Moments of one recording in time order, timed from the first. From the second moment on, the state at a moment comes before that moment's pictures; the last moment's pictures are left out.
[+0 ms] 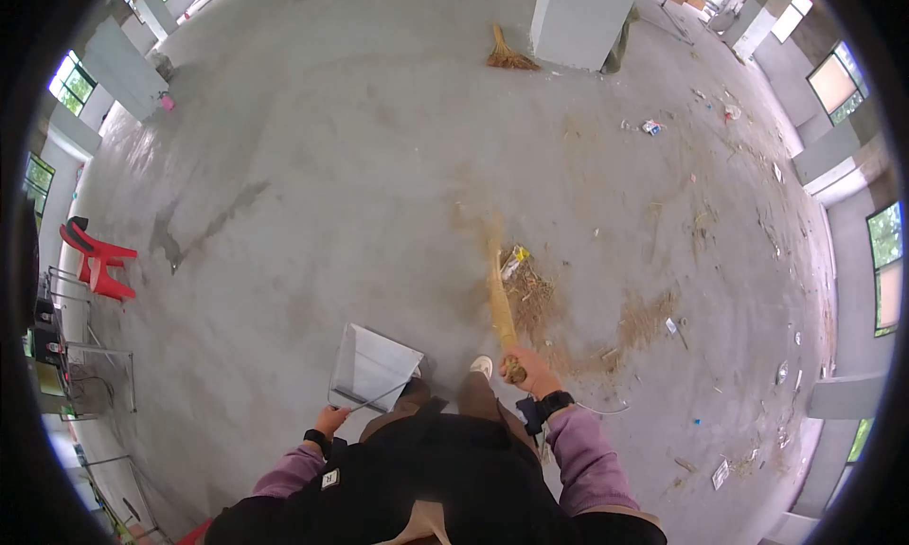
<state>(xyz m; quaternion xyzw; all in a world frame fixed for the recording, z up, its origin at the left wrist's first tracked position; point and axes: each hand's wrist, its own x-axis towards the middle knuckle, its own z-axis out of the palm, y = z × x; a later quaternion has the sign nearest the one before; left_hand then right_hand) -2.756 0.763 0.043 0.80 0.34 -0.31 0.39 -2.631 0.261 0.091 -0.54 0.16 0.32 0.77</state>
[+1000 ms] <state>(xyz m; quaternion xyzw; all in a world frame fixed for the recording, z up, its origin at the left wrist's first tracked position) -2.748 0.756 0.044 0.77 0.37 -0.30 0.42 -2.589 0.327 0.128 -0.27 0.36 0.43 0.78</state>
